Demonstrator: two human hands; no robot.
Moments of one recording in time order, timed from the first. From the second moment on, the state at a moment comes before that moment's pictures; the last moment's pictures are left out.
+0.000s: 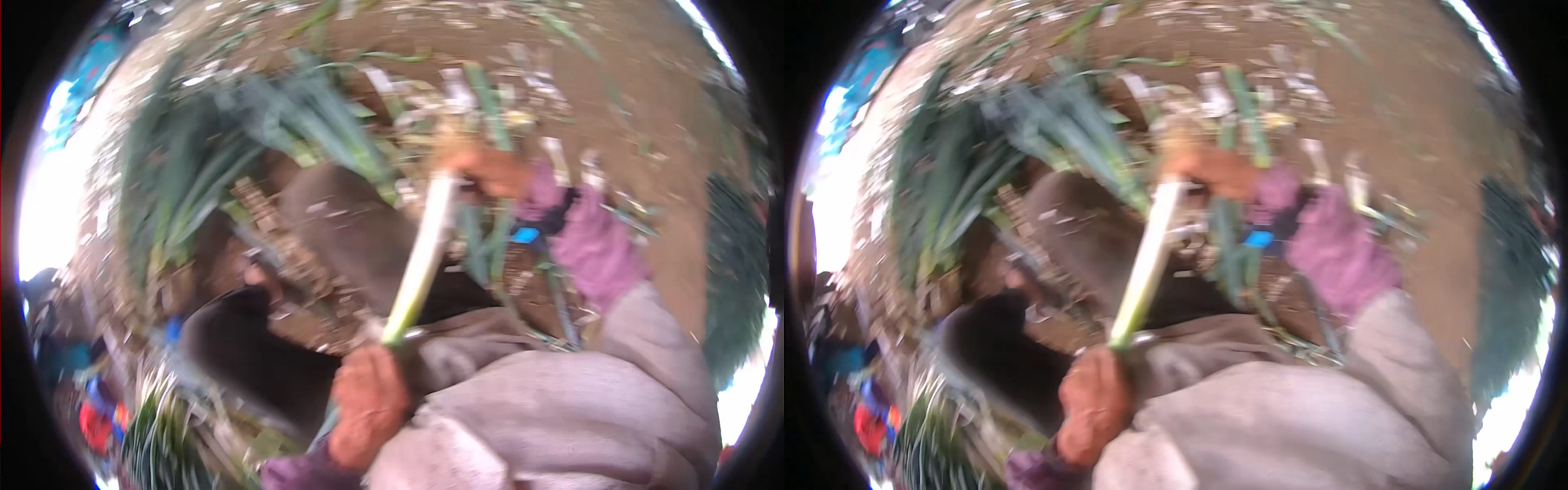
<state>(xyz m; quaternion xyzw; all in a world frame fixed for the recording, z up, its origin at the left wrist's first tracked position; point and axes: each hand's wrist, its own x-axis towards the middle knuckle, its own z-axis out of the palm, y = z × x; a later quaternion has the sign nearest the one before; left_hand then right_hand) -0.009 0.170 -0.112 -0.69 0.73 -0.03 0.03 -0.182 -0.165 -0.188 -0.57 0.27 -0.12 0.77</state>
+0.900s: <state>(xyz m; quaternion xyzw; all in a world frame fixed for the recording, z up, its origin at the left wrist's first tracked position) 0.009 0.174 -0.107 -0.70 0.65 0.22 -0.18 -0.180 -0.163 -0.217 -0.49 0.42 -0.14 0.75</state>
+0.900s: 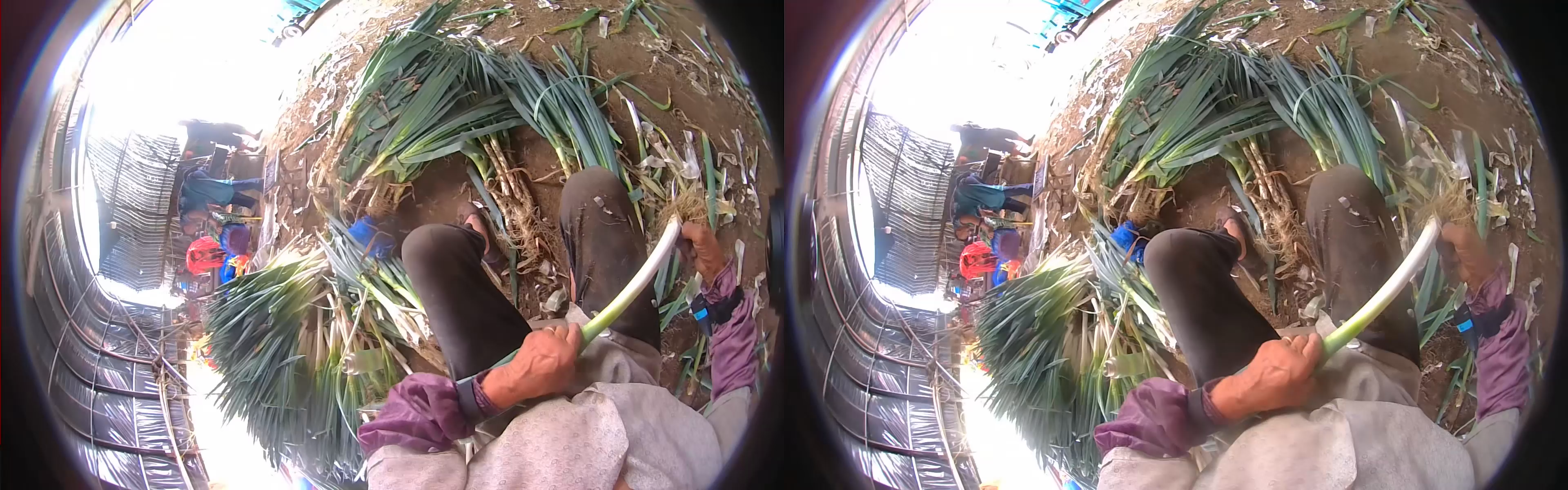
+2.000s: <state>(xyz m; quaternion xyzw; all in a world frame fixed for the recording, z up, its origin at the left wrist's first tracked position) 0.080 0.121 -0.107 -0.41 0.15 0.73 -0.52 -0.092 -0.020 -0.109 -0.56 0.24 -0.18 0.77</state>
